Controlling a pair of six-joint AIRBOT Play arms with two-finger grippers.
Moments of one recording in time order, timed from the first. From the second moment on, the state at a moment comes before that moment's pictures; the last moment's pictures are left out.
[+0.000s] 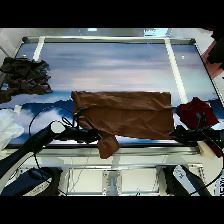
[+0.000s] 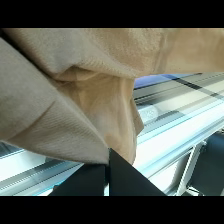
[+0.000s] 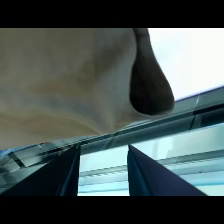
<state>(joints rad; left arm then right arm) -0.46 -1.01 0.46 0.63 -0.85 -1.51 -0.65 -0.94 0.50 -1.13 1.28 1.37</state>
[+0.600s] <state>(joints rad) -0.46 -1.01 0.46 0.63 -0.85 -1.51 -0.65 -0.95 0.44 -1.12 1.12 1.39</state>
